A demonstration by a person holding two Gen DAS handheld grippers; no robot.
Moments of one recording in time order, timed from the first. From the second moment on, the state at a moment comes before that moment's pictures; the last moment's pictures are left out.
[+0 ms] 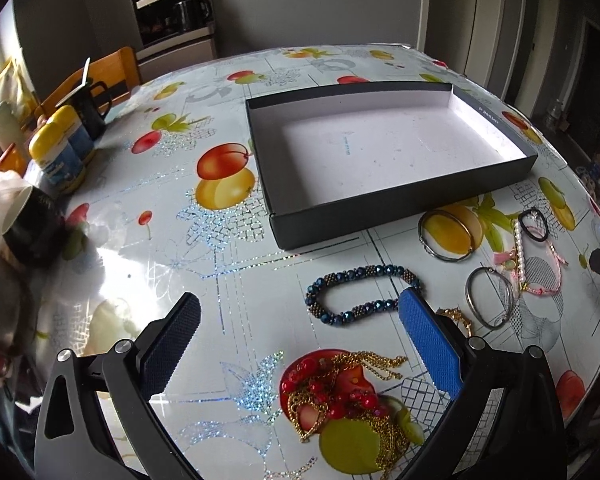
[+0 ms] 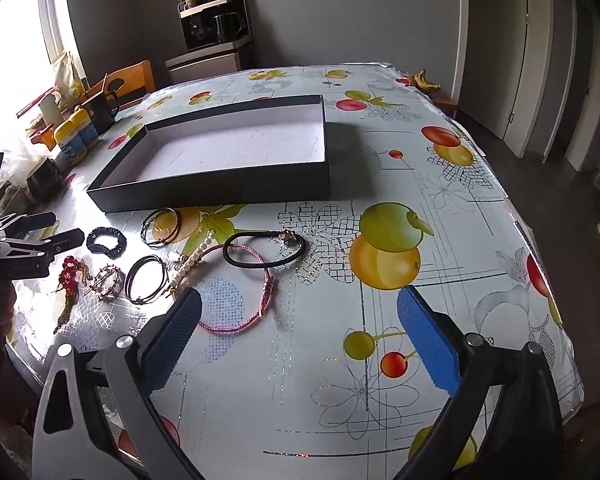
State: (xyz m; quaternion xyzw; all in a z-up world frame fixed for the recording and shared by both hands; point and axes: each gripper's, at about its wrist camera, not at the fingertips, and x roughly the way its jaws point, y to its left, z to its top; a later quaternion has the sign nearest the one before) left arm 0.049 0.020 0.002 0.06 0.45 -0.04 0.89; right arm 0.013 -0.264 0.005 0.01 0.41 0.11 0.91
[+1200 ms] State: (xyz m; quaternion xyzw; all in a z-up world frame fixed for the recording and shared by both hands) left arm 0.066 0.015 -0.018 0.05 0.47 -0.08 0.88; right arm 0.088 -0.238 -0.022 -0.05 0.46 0.14 0.88
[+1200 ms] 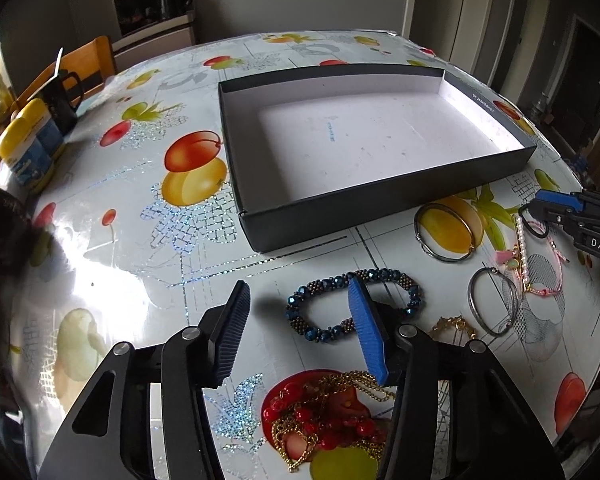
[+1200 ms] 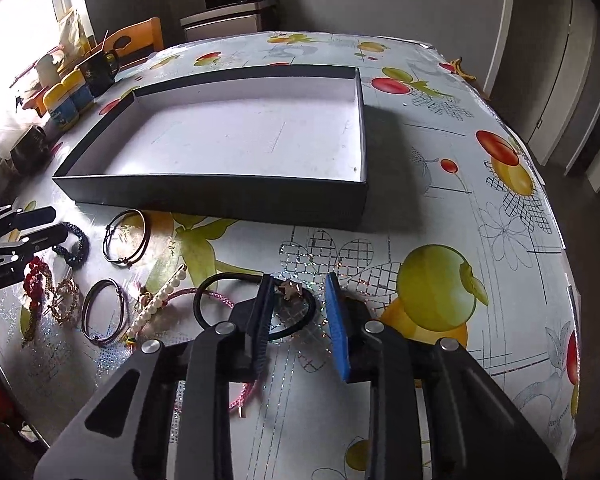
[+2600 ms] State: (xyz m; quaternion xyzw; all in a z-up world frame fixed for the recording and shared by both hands) left arm 0.065 -0.009 0.106 0.08 0.33 -0.16 0.93; right arm 0.094 -0.246 0.054 0.00 0.37 0.14 0.92
